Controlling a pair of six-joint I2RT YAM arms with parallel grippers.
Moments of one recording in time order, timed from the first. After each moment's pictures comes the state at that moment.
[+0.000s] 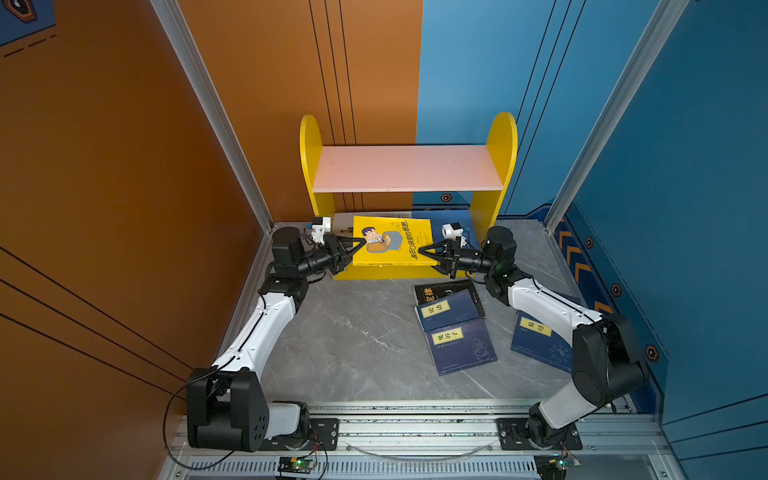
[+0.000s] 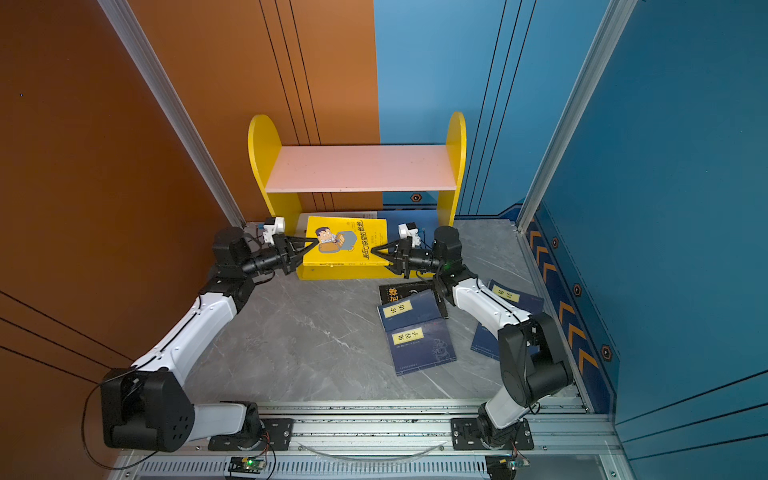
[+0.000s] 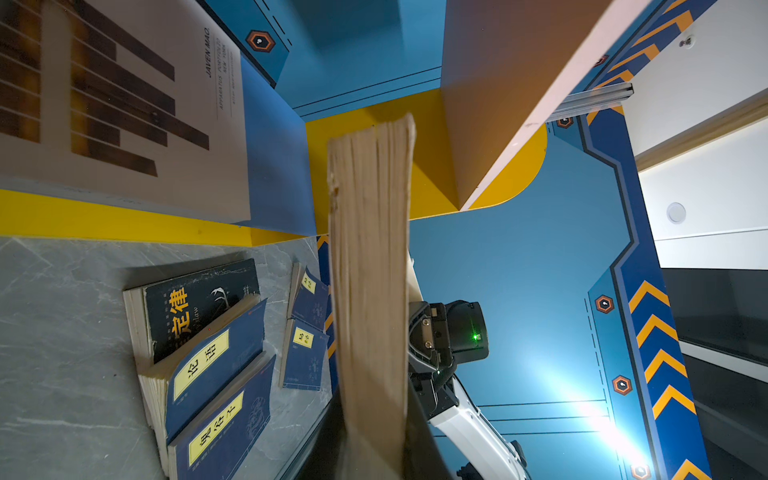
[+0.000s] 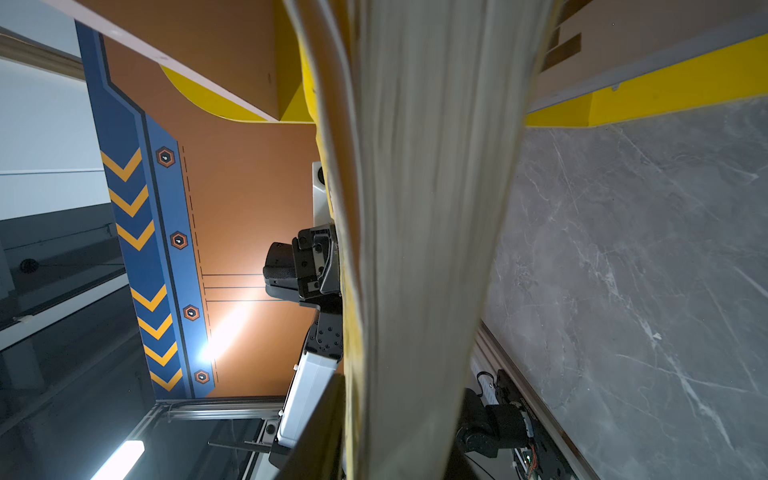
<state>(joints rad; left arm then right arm) -0.06 1.33 1.02 0.18 0.94 -1.23 0.37 1.60 1.09 0.48 -1.00 1.49</state>
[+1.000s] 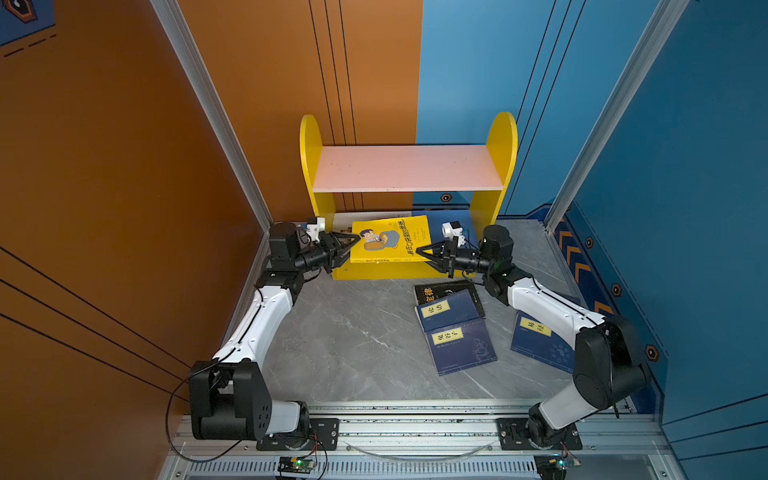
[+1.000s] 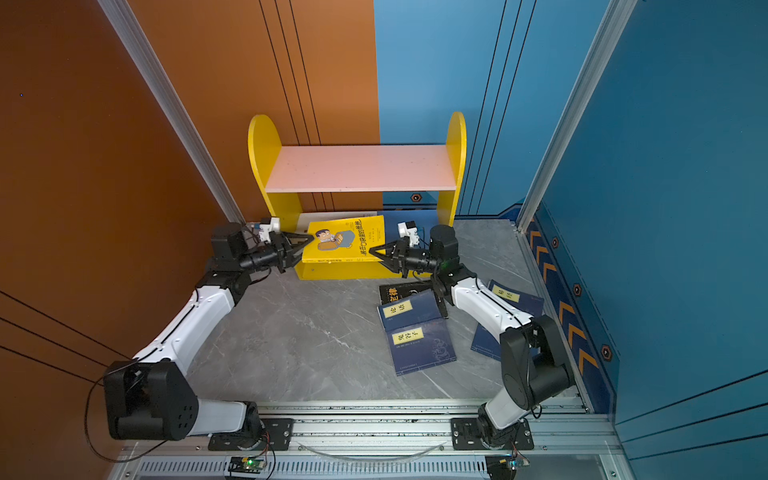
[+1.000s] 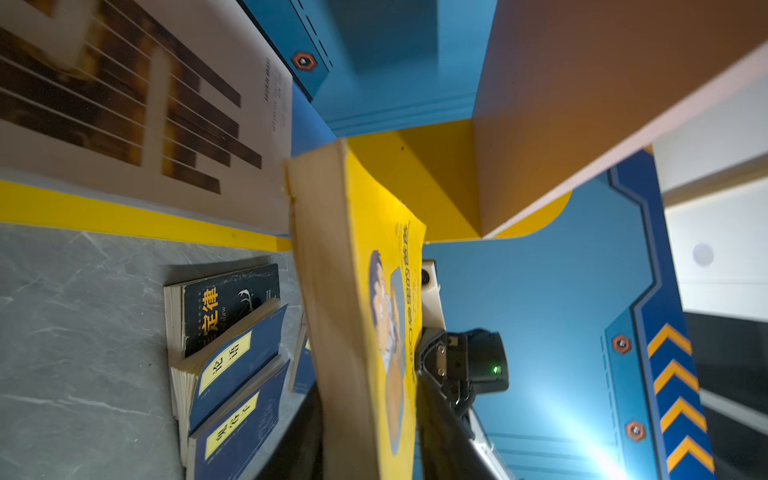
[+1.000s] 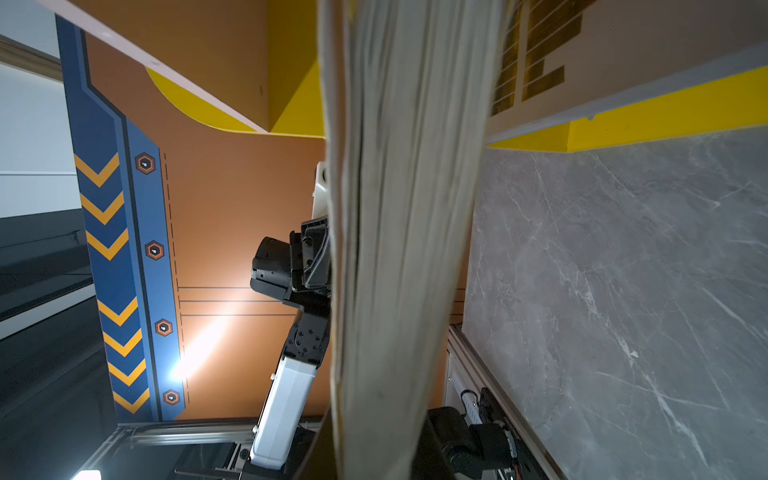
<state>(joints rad) 0.03 1.36 1.09 0.00 0.90 -1.16 0.39 1.59 1.11 0.41 -0.89 1.42</state>
